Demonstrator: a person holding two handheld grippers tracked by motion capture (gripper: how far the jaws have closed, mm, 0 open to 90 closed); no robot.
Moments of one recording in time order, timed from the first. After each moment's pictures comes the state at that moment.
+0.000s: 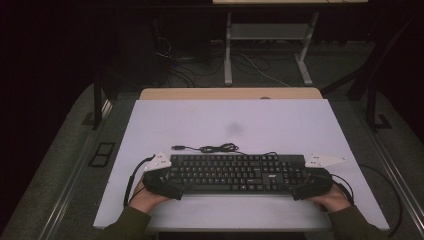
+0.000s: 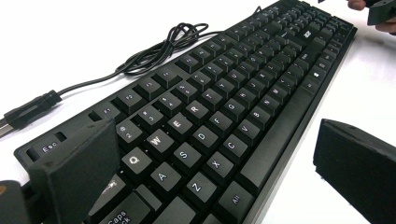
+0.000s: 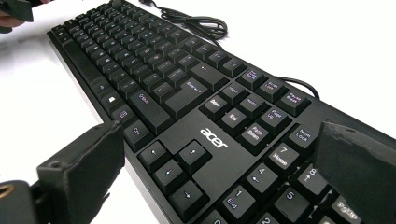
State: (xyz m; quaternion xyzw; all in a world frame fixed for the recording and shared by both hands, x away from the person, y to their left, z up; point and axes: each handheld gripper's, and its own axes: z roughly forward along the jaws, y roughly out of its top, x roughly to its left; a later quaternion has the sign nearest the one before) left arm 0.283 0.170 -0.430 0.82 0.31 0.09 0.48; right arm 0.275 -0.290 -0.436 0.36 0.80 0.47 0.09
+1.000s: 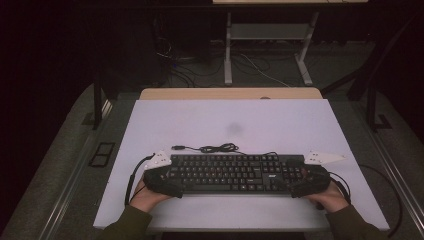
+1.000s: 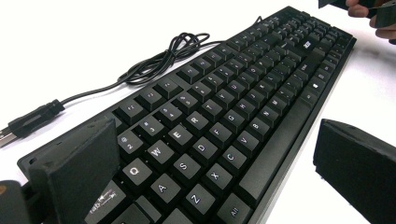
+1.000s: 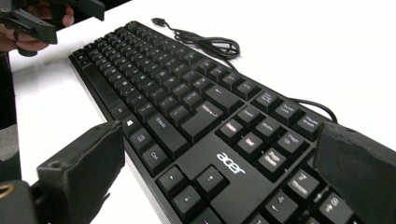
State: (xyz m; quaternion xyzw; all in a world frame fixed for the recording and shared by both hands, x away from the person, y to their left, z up) left arm 0.284 0.167 -0.425 0.81 0.32 0.09 0.48; right arm 0.278 -0.282 -0.429 0.35 0.79 0.50 0.08
